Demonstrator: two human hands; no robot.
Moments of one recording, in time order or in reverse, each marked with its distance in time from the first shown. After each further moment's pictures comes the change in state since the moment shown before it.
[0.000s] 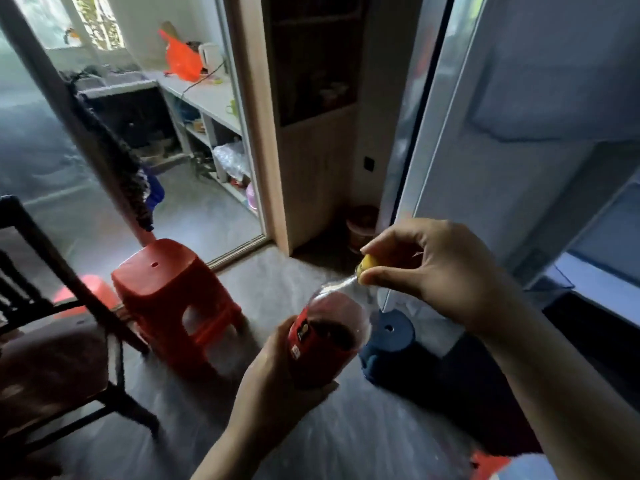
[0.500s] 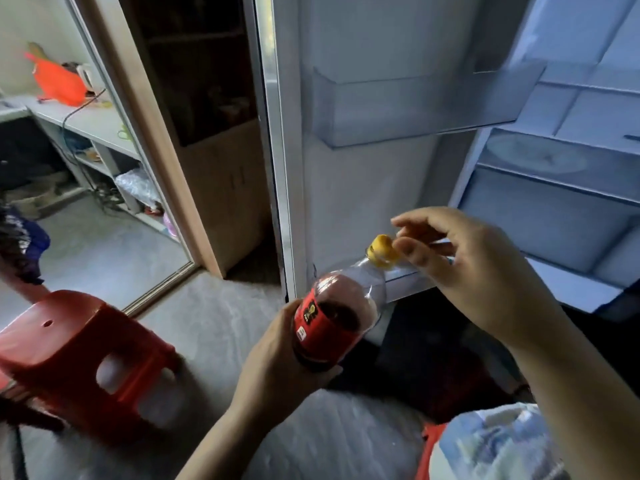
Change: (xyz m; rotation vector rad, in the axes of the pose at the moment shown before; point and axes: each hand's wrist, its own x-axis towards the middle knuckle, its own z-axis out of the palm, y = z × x) left_hand 0.043 0.090 0.090 -0.112 -0.212 0.241; right_hand -0.087 0.067 -0.107 -0.222 0.355 -0.014
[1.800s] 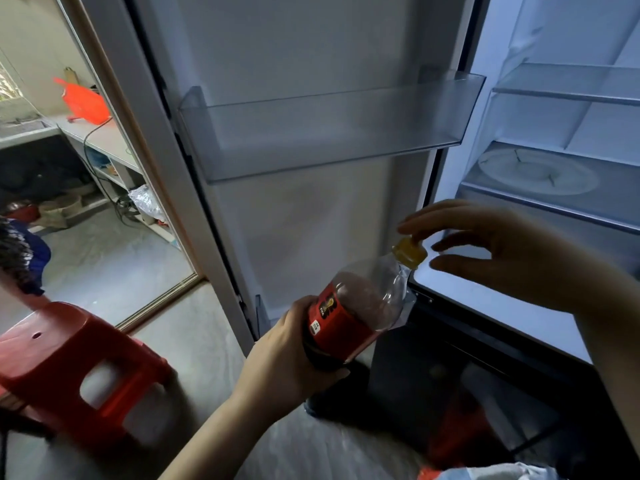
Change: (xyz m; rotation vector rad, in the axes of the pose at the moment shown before) left_hand 0.095 0.076 0.100 0.167 -0.055 -0.104; right_hand 0.054 0.162 -0.108 0.199 -0.376 -0.186
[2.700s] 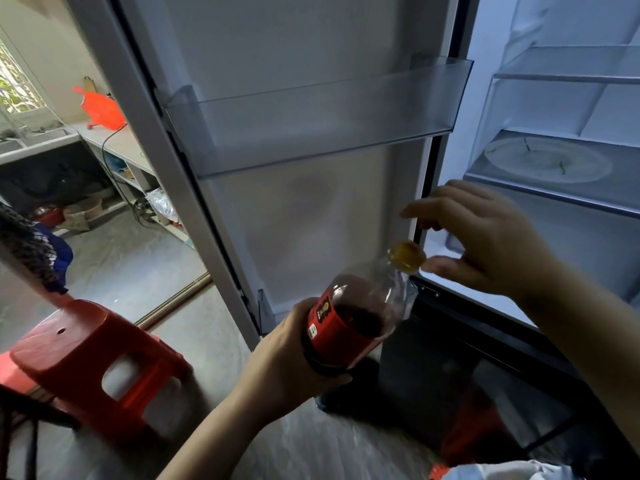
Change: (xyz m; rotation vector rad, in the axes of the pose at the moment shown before) left_hand -0.008 0.005 0.007 -0.014 -0.033 0.005; right_hand 0.005 0.021 0.009 -0.623 0.223 -0.459
